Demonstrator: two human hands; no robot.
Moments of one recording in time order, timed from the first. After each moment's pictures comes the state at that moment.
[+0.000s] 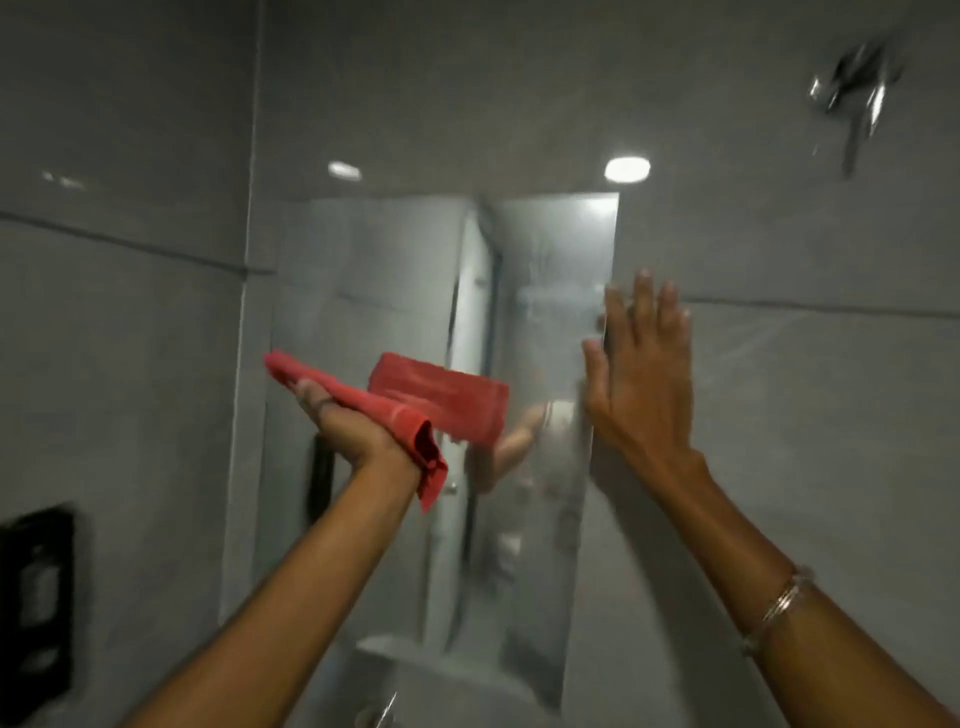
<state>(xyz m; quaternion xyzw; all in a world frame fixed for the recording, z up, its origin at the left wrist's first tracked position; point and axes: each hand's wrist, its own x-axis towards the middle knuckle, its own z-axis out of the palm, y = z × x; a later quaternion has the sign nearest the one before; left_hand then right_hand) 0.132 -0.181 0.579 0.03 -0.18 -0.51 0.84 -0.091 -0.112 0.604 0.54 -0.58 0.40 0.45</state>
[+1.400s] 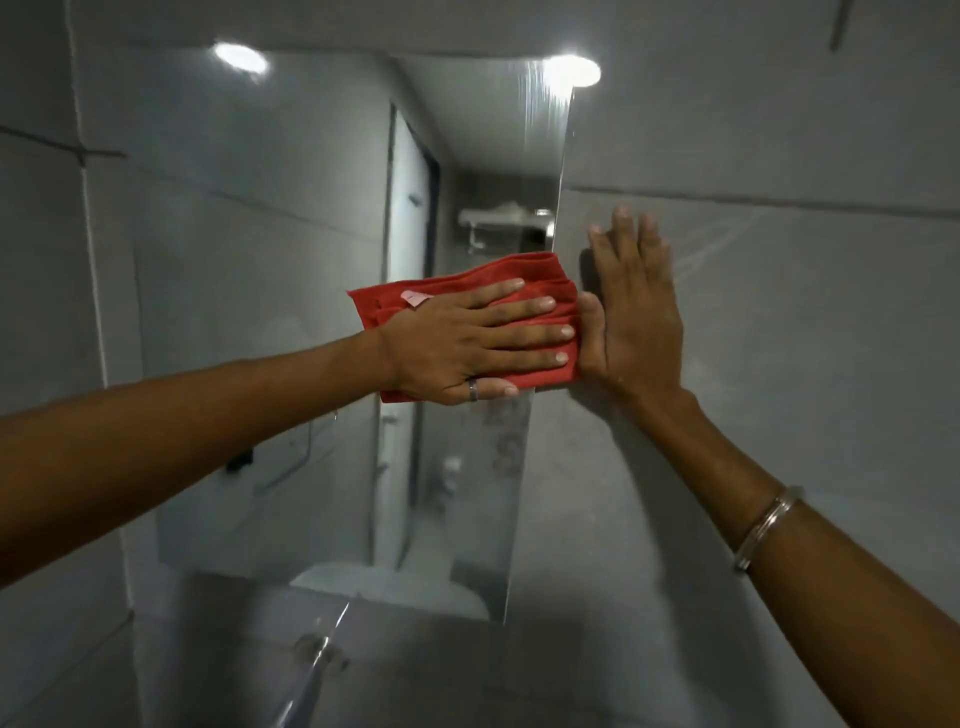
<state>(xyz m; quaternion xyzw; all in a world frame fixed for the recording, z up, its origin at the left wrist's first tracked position) 0.043 -0.259 0.586 -0.07 -0.82 0.50 0.26 -0.161 -0.127 0.578 0.56 -0.49 0.39 0.54</state>
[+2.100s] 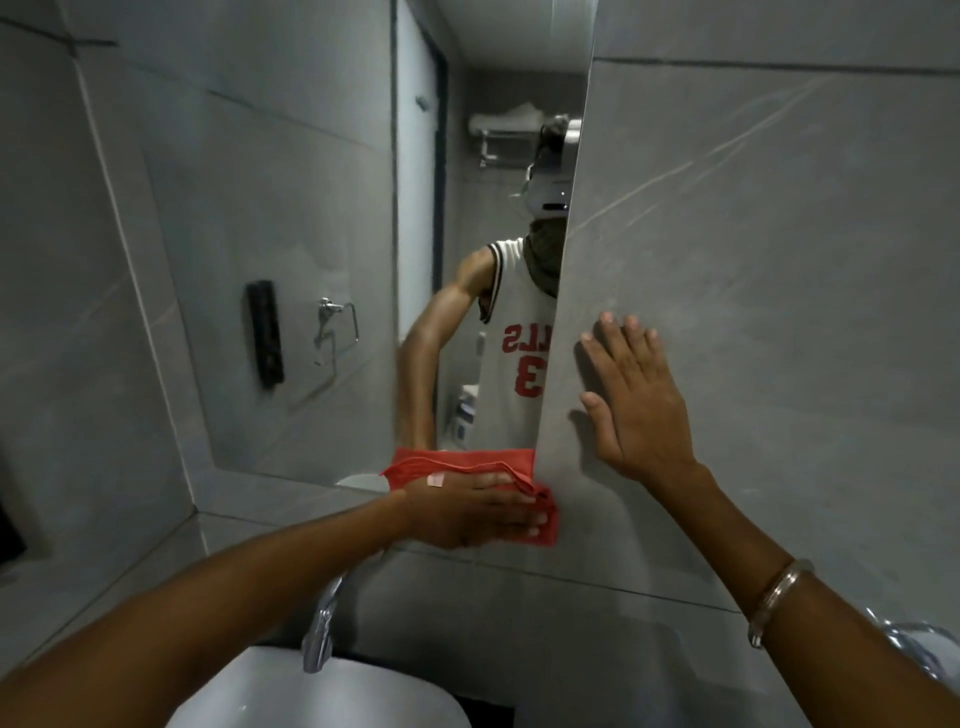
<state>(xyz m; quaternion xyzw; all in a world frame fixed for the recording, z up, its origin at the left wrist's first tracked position) 0.053 -0.257 0.291 -0.14 -0.86 0.46 0.18 -0.165 -0.088 0.419 0.62 -0.56 0.28 0.47</state>
